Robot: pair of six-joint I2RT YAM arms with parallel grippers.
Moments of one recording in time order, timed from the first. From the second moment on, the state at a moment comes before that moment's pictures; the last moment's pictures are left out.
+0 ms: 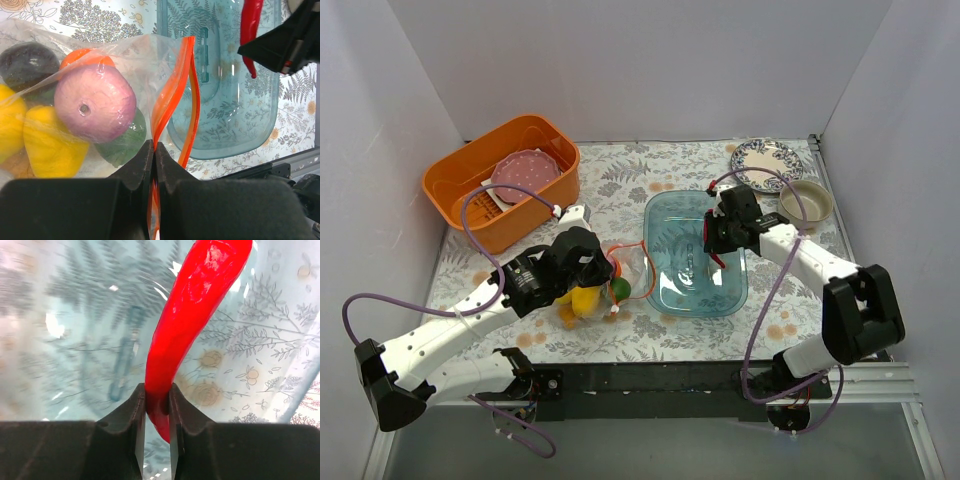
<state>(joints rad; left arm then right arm) -0.91 1.01 0.99 -0.69 -0.33 -0.88 0.43 1.51 0.97 -0.42 -0.07 0.19</state>
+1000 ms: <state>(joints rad) -0.91 1.02 0.97 -0.66 -0.32 -0.88 0.43 1.16 0.81 -0.39 -0.95 0.24</state>
